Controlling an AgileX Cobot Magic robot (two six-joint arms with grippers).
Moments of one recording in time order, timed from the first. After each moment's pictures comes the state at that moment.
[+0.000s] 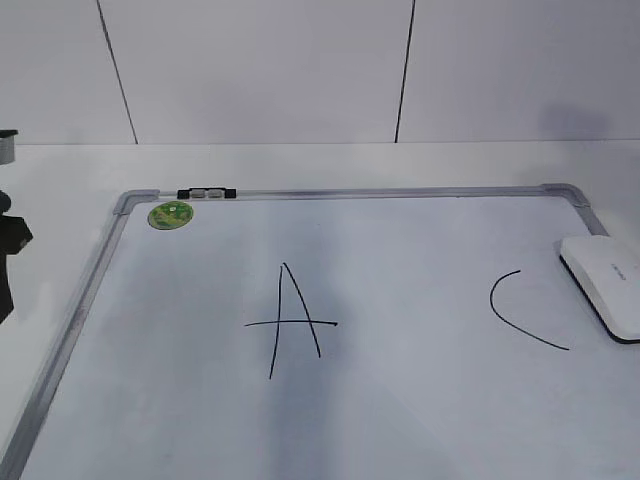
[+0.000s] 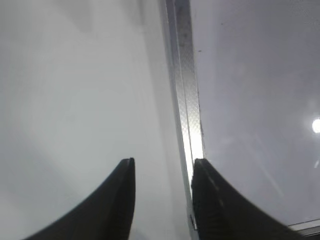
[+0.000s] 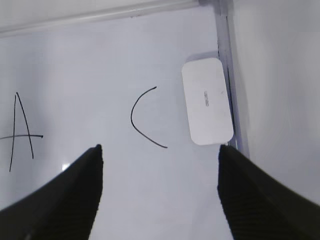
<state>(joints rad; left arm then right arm) -0.13 1.64 -1.13 -0.13 1.20 0.04 -0.09 1.18 -1.35 0.19 1.25 -0.02</state>
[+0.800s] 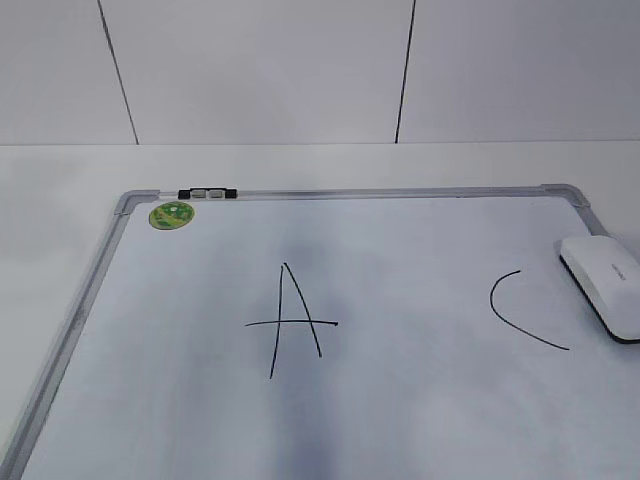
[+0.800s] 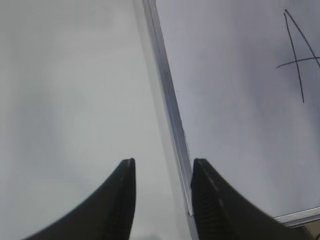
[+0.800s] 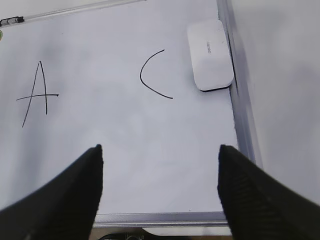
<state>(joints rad) -0.13 0.97 -1.12 -0.08 1.24 0.04 -0.09 0.46 -0.89 0.20 1.27 0.00</state>
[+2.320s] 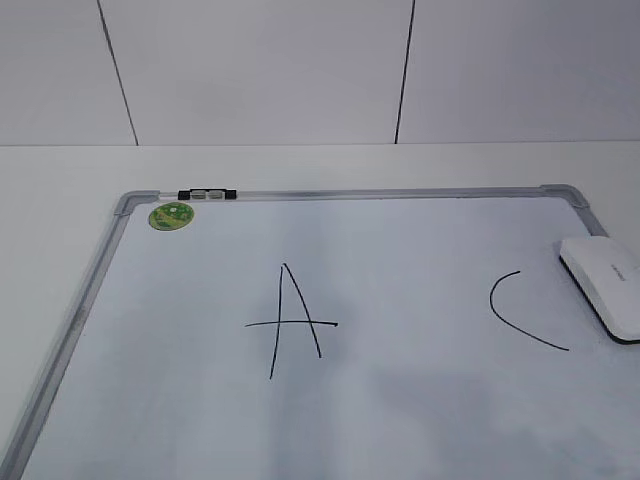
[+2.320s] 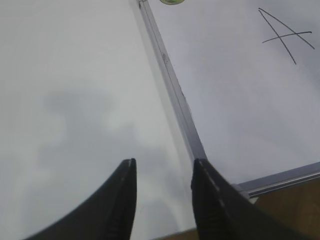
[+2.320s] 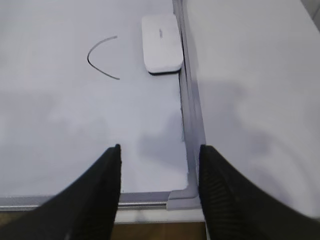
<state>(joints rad) -0.13 0.01 -0.58 -0.08 1.27 0.09 0.00 -0.02 -0.57 -0.02 1.28 -0.01</state>
